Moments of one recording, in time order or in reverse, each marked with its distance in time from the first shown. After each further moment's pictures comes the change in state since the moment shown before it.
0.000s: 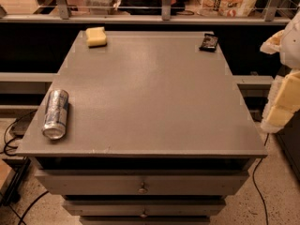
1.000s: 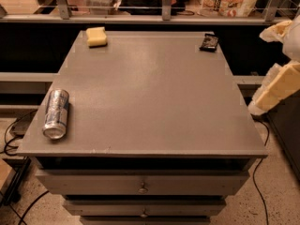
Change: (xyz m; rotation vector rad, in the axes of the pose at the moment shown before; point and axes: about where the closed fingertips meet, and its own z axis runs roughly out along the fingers) arm -0.015 -0.035 0.005 0.092 -0.264 0.042
